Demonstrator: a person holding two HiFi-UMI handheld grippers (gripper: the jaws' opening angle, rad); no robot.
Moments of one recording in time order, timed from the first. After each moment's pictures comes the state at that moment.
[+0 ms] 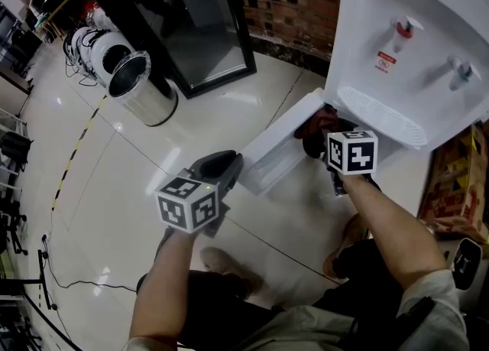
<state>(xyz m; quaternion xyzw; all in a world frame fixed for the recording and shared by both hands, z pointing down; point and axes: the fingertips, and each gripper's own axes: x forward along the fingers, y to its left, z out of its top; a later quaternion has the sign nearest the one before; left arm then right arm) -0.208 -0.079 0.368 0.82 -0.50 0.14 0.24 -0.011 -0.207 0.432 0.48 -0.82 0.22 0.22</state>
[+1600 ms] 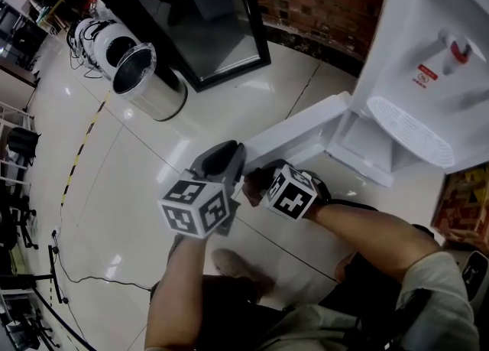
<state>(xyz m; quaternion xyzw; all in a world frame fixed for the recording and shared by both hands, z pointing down) -0.243 -0.121 0.366 0.78 -0.56 0.12 0.23 -0.229 -0.059 0.500 0.05 -0.91 0.09 0.40</state>
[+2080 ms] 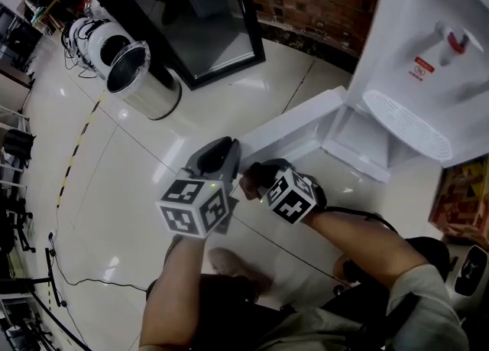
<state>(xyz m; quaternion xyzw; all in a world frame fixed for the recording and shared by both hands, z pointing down) -0.246 -0.123 0.365 0.77 -0.58 0.13 0.22 -0.224 -0.073 0.508 0.14 -0.92 0.09 0.36</state>
